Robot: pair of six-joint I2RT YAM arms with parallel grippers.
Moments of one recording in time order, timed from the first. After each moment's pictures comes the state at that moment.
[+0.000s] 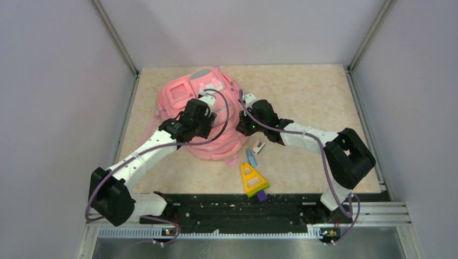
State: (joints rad) left arm -0.56 1.29 1.03 -0.54 -0.31 -0.01; right arm 0.70 1.67 1.02 0.09 -0.14 0.21
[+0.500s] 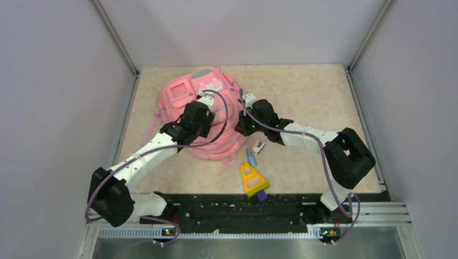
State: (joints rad) left arm -0.56 1.28 0.99 -0.46 -0.40 -0.01; right arm 0.70 1.67 1.02 0.10 -0.17 0.22
